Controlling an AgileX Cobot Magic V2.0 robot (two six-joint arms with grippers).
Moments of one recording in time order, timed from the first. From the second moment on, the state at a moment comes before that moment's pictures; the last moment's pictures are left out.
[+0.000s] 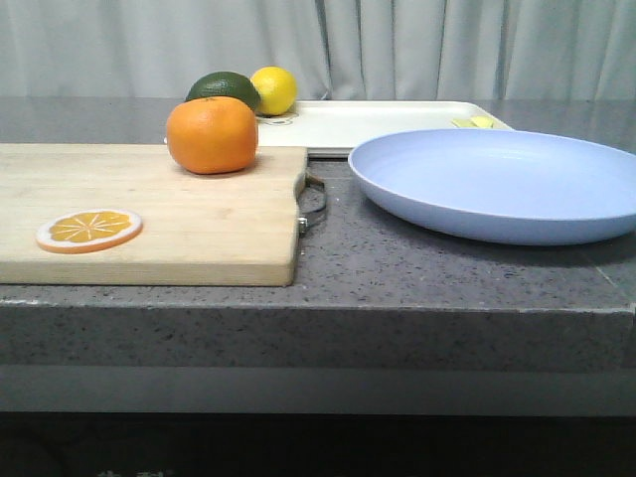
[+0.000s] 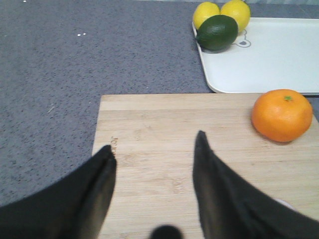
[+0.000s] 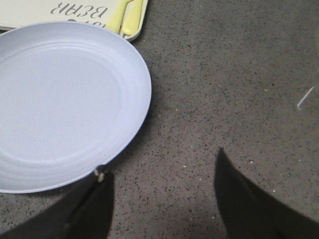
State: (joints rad) left arm -0.14 0.72 -0.76 -0.07 0.55 0.01; right arm 0.00 0.71 -0.65 0.08 0.58 -0.08
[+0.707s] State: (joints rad) left arm -0.53 1.35 -1.15 -0.01 0.60 0.06; right arm 0.00 0.71 -0.65 0.08 0.63 -0.08
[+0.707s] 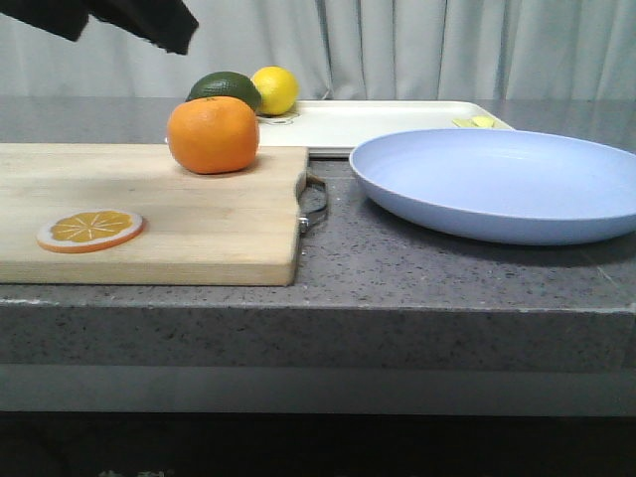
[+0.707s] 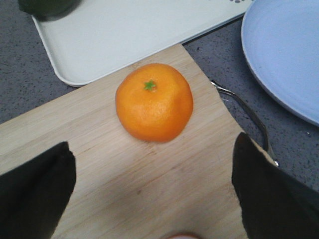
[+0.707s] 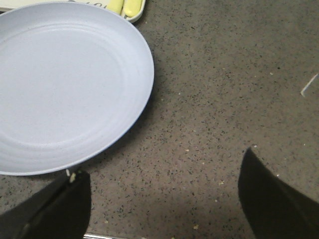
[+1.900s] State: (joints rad) left arm -0.54 1.82 -1.49 0.03 0.71 0.06; right arm 0.00 0.71 -0.65 0.08 0.63 -0.08
